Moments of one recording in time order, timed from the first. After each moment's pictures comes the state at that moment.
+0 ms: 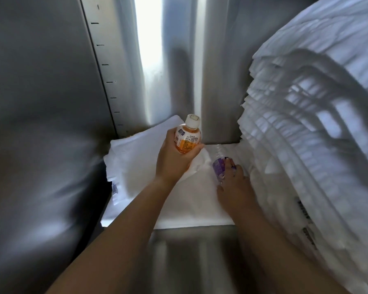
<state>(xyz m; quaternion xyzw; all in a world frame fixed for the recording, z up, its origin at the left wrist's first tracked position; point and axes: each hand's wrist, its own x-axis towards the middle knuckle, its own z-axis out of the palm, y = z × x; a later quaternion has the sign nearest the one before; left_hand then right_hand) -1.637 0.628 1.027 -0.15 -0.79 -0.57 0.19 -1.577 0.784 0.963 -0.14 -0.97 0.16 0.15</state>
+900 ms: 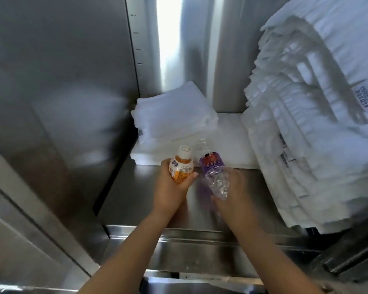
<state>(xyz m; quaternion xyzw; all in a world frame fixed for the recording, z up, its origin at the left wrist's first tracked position) -1.429 0.566 0.926 -0.06 -0.77 -0.61 0.15 -1.383 0.729 0.923 -0.03 -0.90 0.39 0.19</state>
